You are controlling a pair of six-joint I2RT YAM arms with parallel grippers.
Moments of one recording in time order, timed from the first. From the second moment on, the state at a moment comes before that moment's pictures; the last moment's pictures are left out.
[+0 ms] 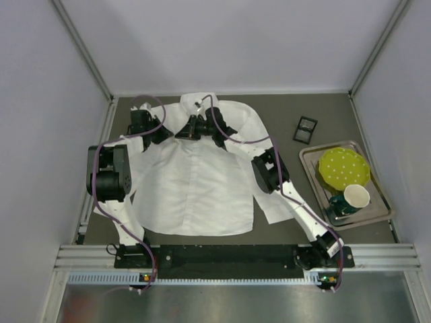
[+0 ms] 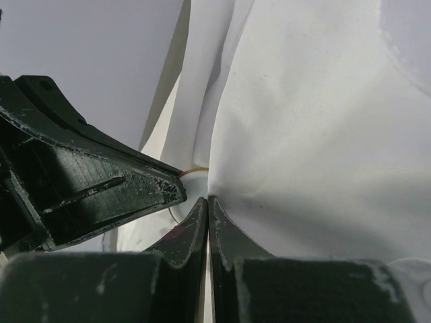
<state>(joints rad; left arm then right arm) 0.02 1.92 1.16 0.14 0.34 -0.57 0.66 2.95 2.54 0.20 -0.65 0.95</state>
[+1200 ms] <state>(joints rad) 0.09 2.01 1.39 -0.21 0.52 -0.49 0.68 2.94 2.51 0.39 -0.74 0.72</state>
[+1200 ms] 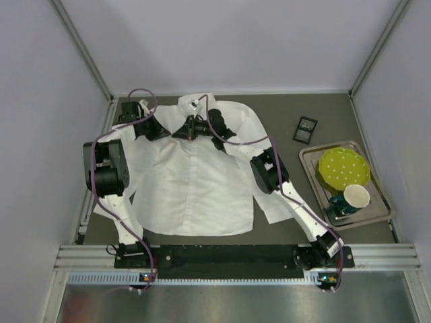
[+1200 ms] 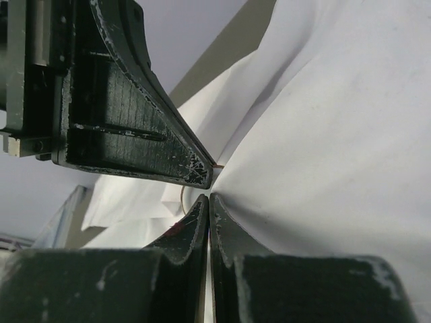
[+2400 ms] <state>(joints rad) 0.07 1.94 1.29 -0.14 0.40 -0.57 0.67 2.83 2.17 0.64 -0.62 1.02</state>
